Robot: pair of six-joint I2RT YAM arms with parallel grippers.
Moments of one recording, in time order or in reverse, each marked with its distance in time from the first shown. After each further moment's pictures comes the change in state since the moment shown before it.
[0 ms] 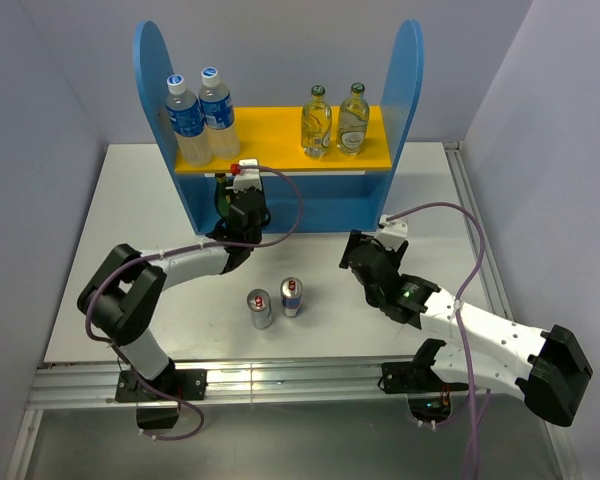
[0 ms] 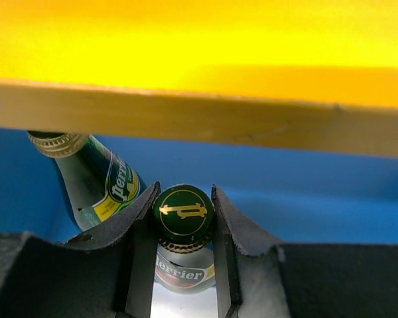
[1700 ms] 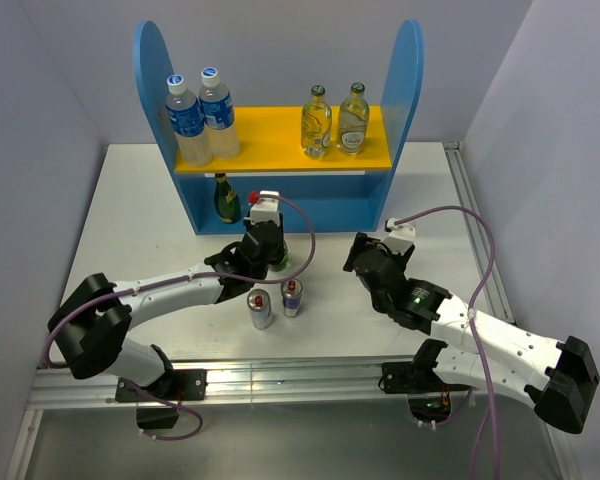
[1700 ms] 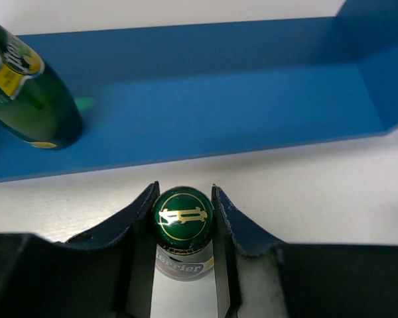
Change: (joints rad) left arm -0.235 -0.217 -0.093 -0.362 0.064 -0.201; right arm 0.039 -0.093 0.015 -0.106 0.030 0.037
